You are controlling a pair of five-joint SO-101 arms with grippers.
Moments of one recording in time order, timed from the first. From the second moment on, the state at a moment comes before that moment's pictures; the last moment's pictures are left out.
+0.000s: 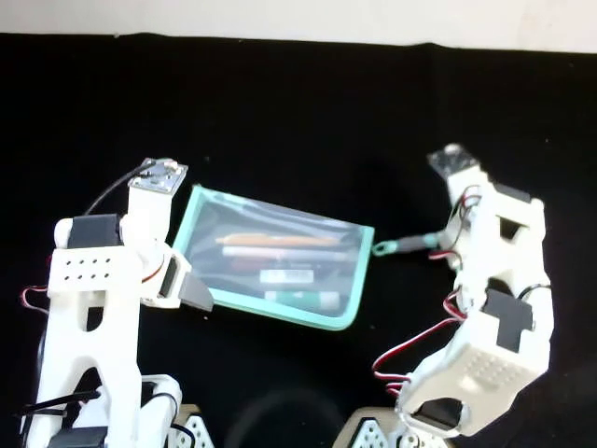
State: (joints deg) left arm -10.7 -33.6 41.2 87.3 -12.1; right arm 19.4 12.6 17.4 56.5 43.5
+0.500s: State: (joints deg) left arm -10.7 -33.5 36.8 87.3 -12.1; right arm 6.0 -16.6 11.5 76.0 20.2
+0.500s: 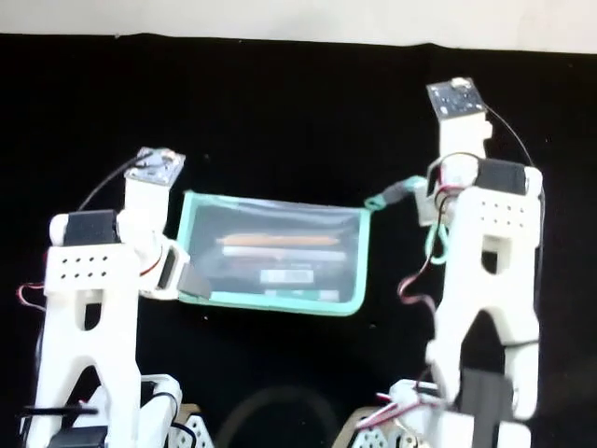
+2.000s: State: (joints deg) left arm -12.8 -33.5 4.9 91.2 -12.2; right arm -23.9 -21.3 -35.6 88.2 10.4
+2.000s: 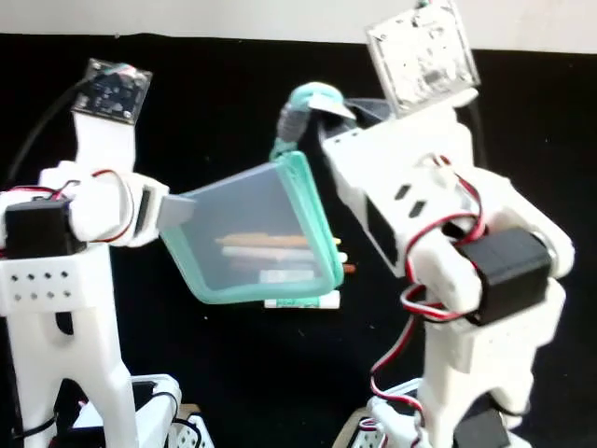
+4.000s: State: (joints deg) left arm -28.8 -33.7 -22.2 100.1 -8.0; right arm -43.2 -1.4 -61.8 85.6 11.0
